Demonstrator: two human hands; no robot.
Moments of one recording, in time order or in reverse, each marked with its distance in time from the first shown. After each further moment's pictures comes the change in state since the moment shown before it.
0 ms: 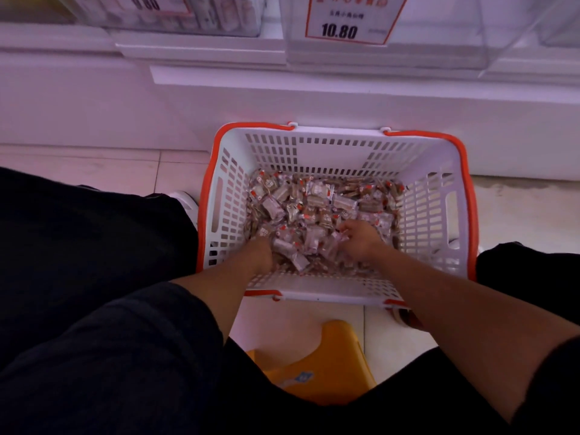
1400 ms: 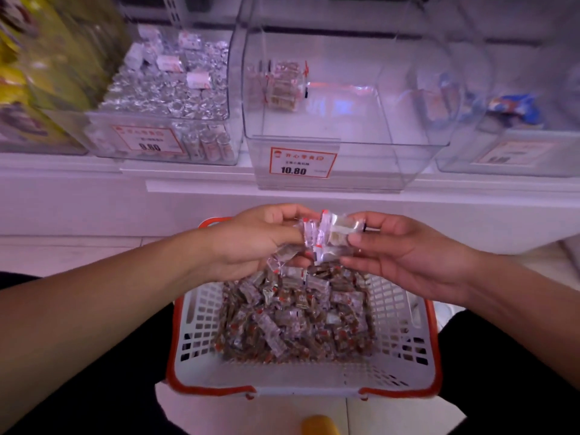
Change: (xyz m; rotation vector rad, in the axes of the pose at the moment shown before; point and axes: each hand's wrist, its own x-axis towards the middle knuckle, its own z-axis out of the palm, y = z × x) left_hand -0.154 0.130 -0.207 -1.128 -0.225 0.558; right_hand -0.150 -0.134 -0.174 0.864 -0.378 -0.354
